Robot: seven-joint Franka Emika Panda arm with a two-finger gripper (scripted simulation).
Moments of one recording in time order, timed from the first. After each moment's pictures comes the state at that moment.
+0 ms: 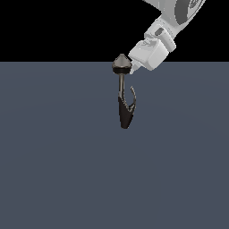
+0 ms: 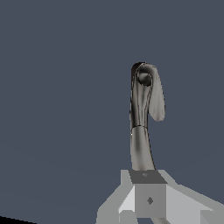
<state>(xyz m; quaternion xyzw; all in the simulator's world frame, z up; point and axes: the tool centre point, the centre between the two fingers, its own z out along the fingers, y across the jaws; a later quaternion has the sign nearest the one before) 0.062 -0.059 0.255 -0.73 0.59 0.22 0.27</state>
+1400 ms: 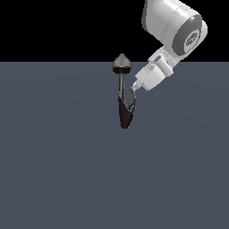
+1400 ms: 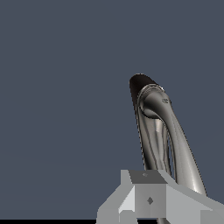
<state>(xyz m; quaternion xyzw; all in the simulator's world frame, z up) 0.075 -0.076 0.182 -0.63 0.67 0.26 0.28</state>
